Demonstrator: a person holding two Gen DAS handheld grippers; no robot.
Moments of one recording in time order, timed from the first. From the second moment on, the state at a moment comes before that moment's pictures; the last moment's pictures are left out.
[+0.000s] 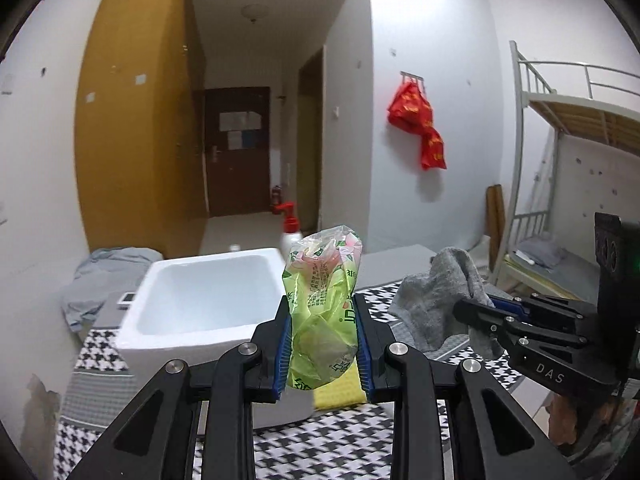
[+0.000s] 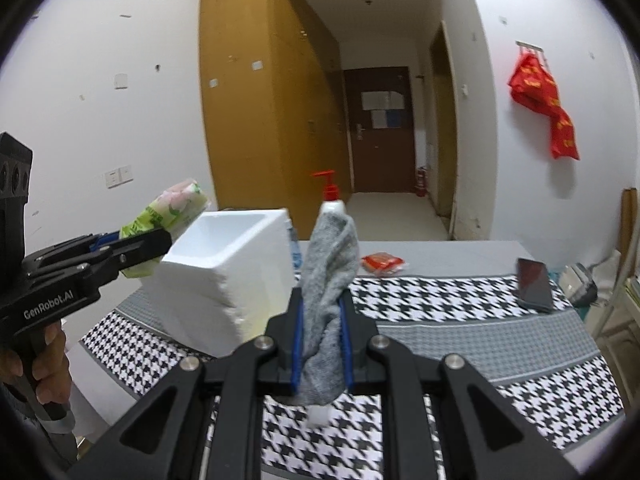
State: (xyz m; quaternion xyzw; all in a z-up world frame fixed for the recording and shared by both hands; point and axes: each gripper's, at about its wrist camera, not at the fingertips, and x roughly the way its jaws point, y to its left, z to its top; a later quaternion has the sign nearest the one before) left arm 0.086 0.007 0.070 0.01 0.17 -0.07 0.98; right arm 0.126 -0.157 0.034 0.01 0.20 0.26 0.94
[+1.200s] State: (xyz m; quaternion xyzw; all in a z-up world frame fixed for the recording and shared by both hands) left arm 0.036 0.111 0.049 -0.05 0.18 0.03 0.98; right arm 0.088 -0.033 0.049 -0.06 0.19 0.34 0.92
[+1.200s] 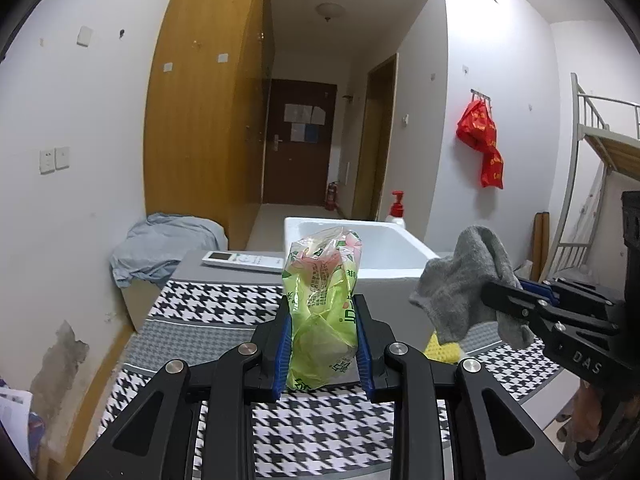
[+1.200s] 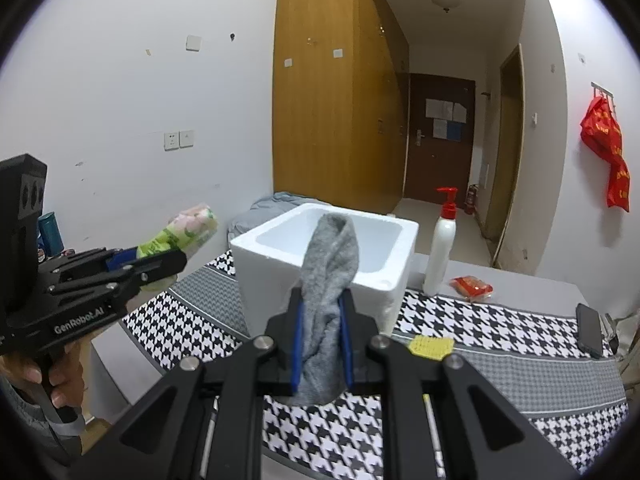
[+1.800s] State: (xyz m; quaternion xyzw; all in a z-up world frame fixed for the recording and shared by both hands) left arm 0.051 0.110 0.060 -0.05 0.17 -0.01 0.98; right arm 0.088 -0.036 0.064 -0.06 0.18 0.32 0.93
